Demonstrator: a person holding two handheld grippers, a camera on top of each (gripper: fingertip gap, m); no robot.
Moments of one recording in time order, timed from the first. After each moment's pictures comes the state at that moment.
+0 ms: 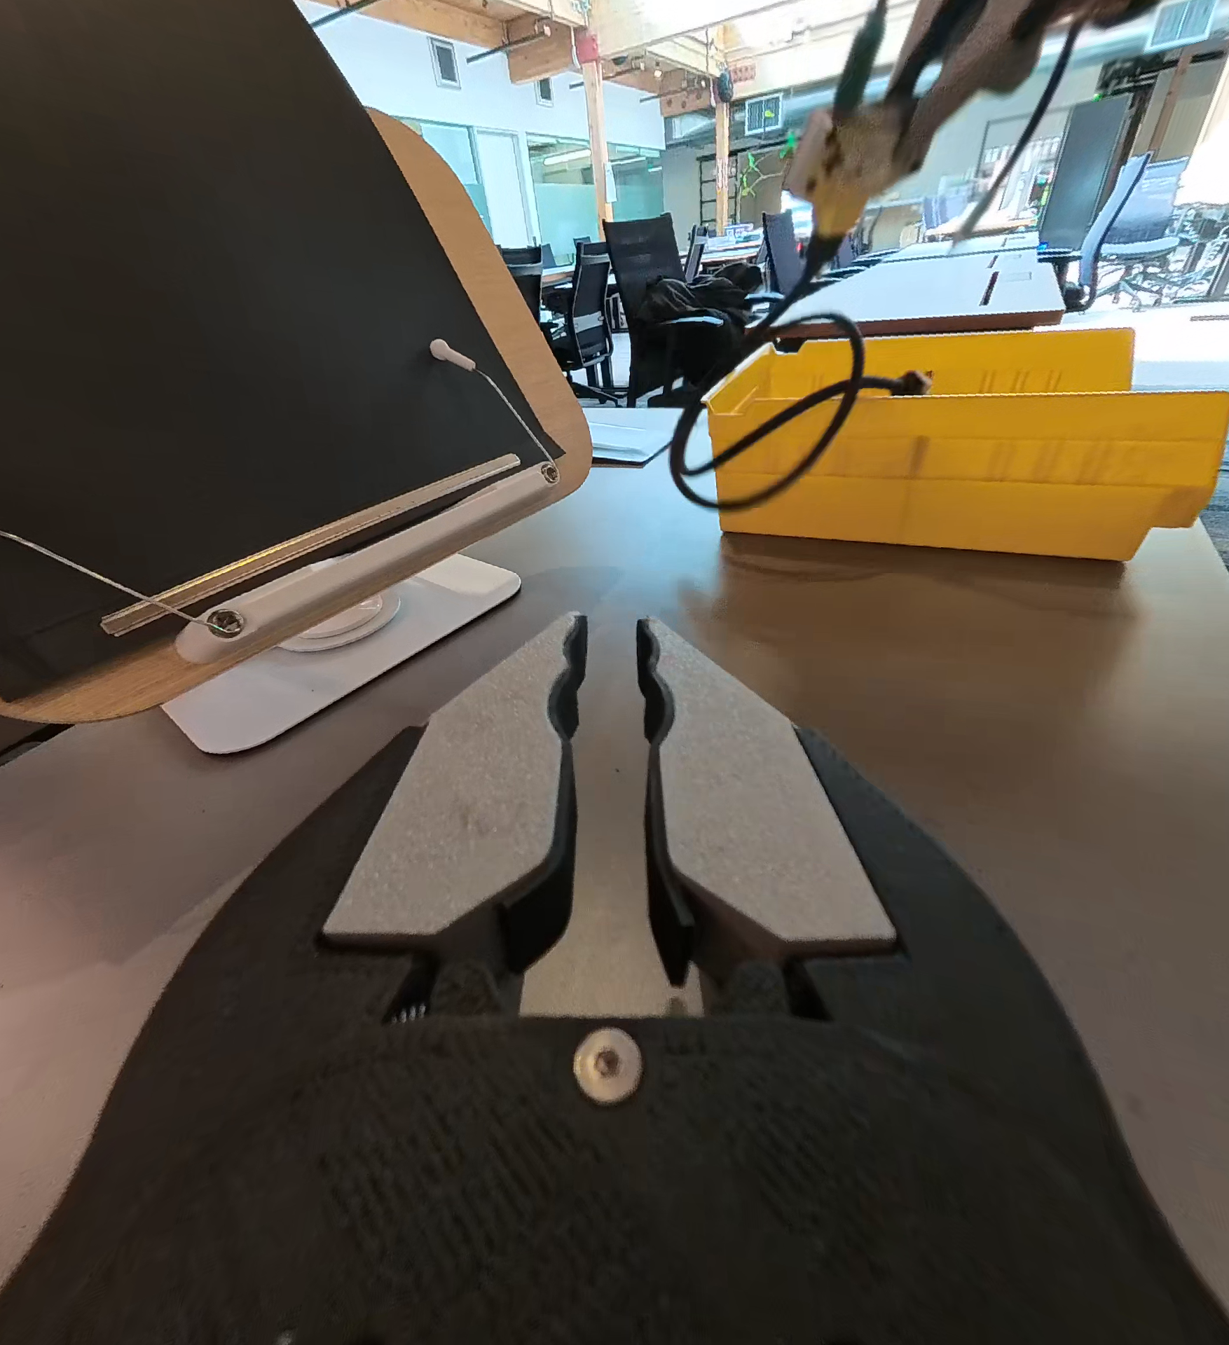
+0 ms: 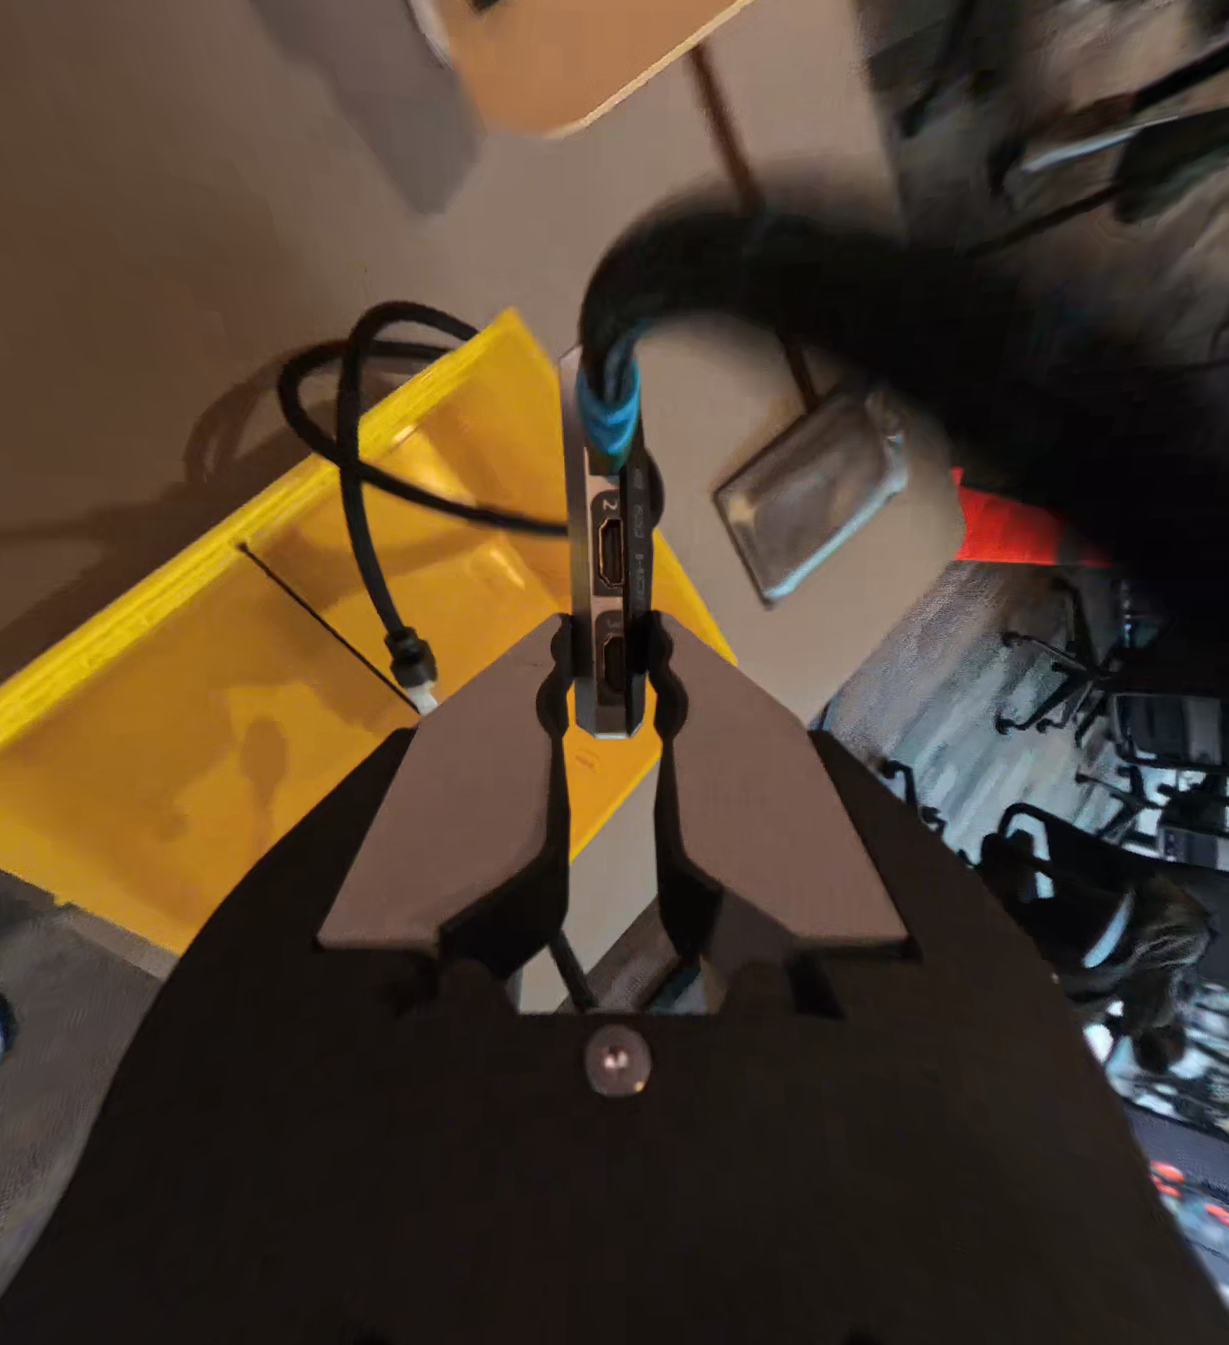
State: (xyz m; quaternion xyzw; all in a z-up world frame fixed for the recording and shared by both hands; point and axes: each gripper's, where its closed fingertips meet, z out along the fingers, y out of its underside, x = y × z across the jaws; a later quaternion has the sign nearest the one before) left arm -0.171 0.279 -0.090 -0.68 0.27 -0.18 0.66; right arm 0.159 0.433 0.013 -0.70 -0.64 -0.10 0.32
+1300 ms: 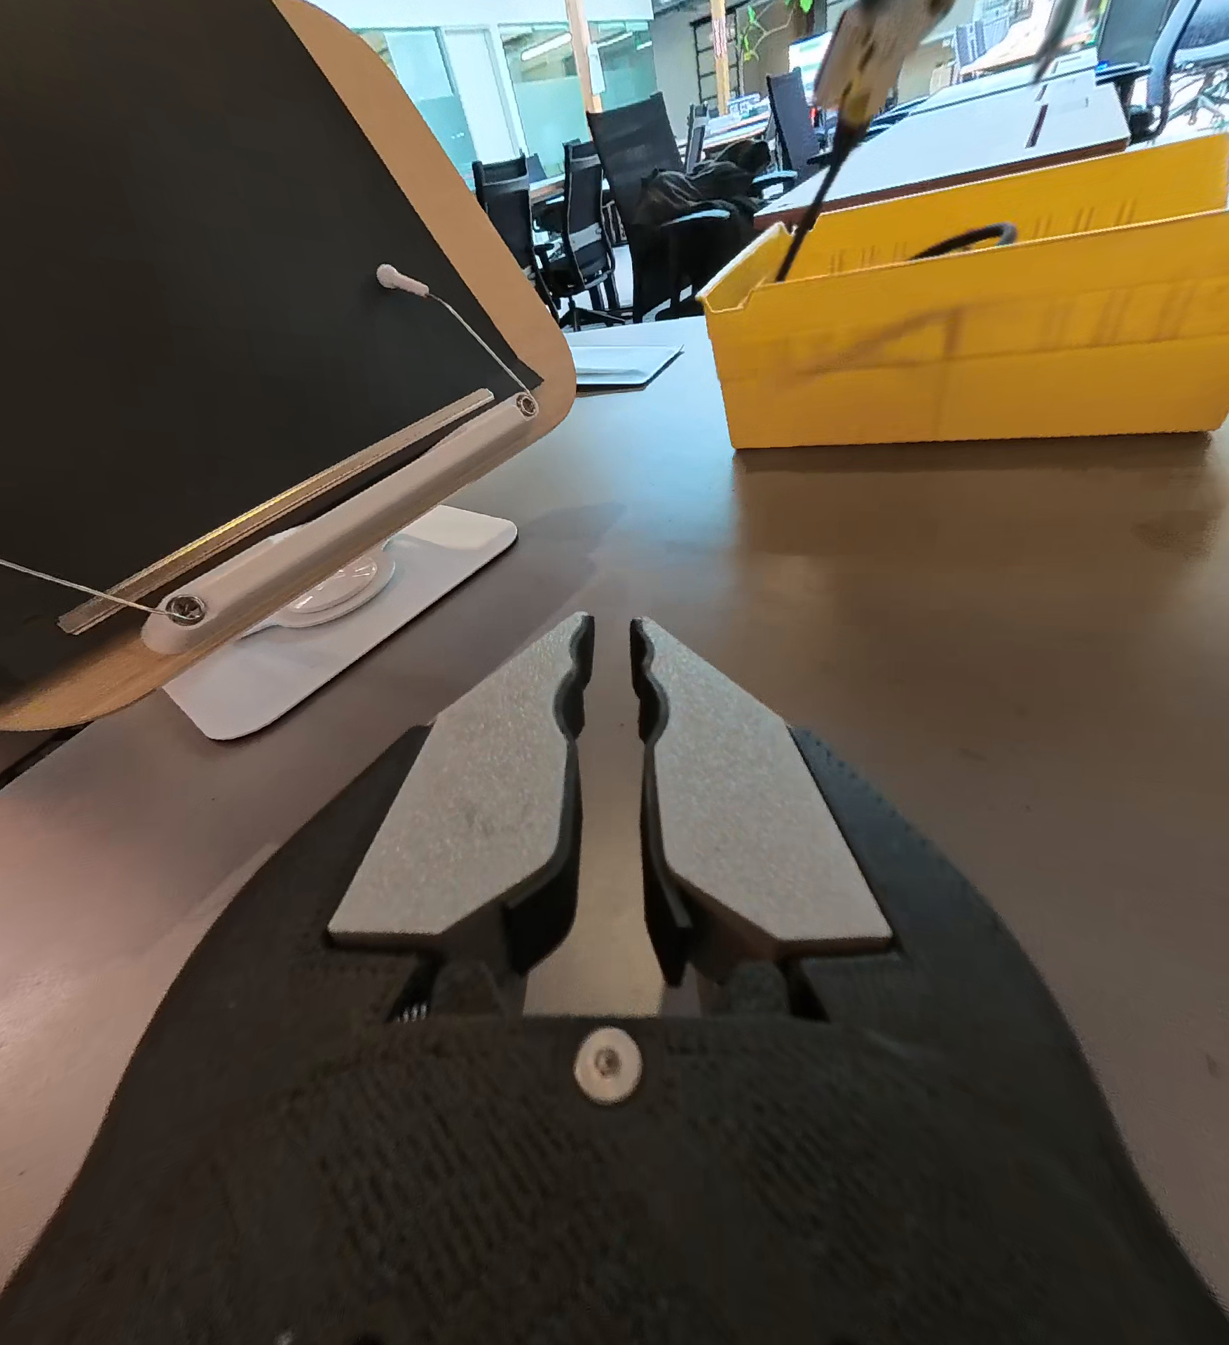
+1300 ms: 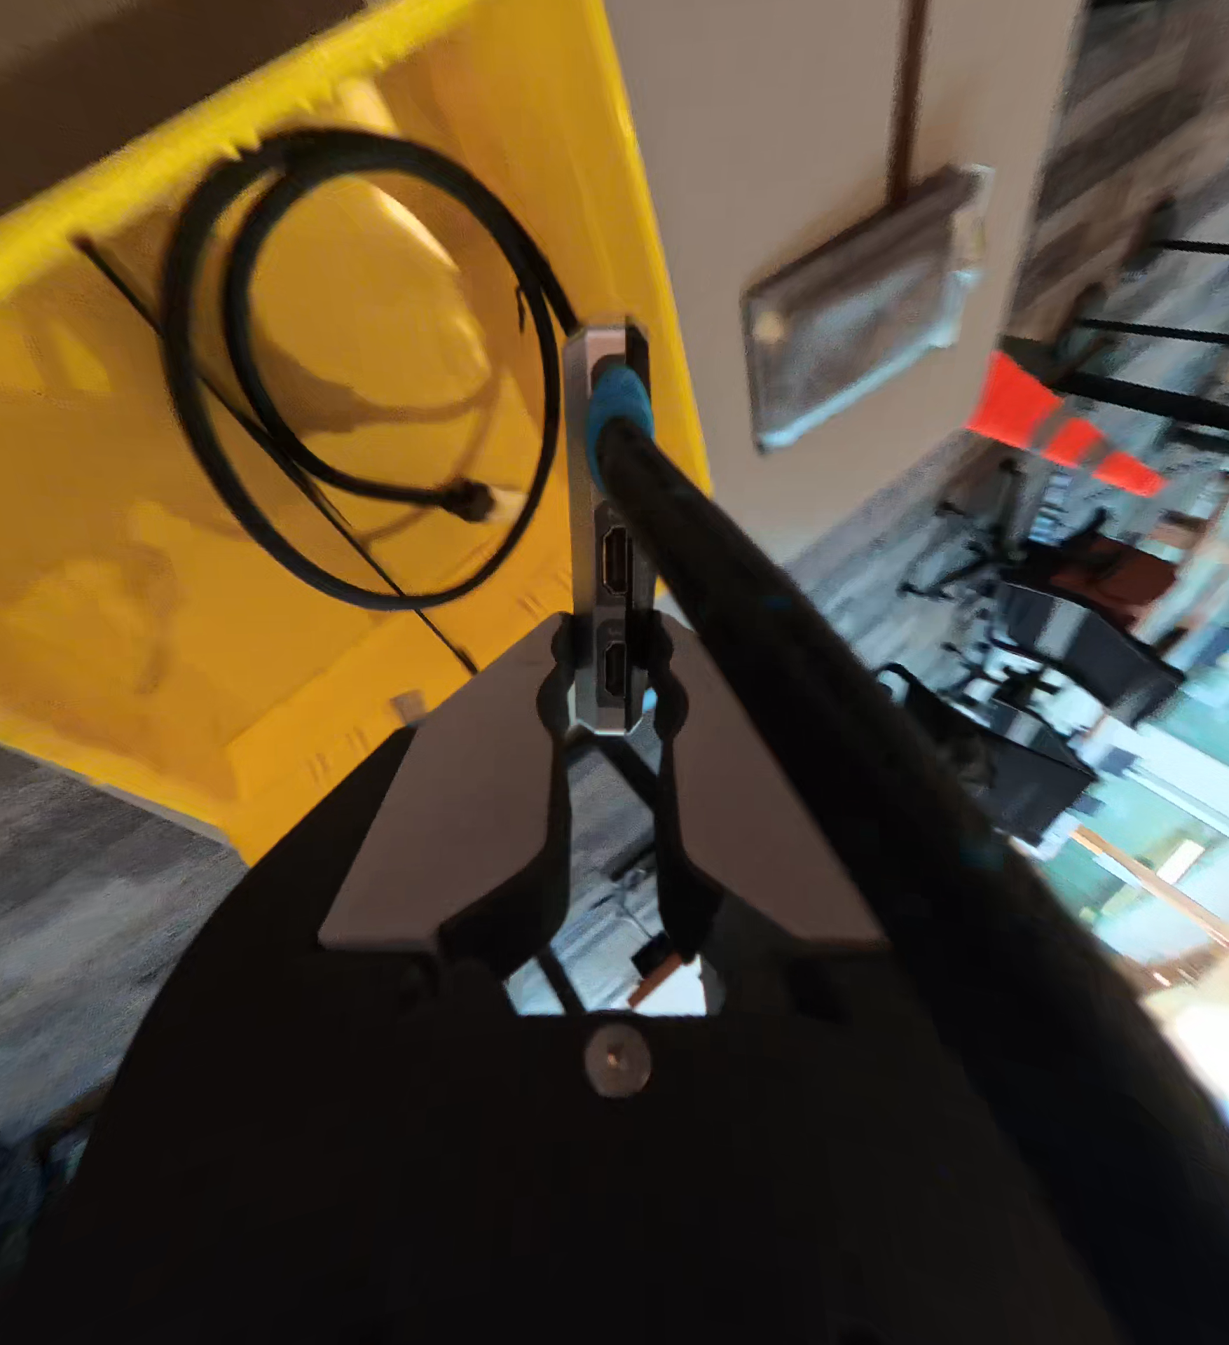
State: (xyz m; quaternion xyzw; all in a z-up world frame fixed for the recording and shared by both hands) left arm -0.161 0.284 -0.115 -0.69 0.31 -0.13 0.63; right arm 0.193 0.436 -0.014 -0.65 -0.69 -0.26 0.17
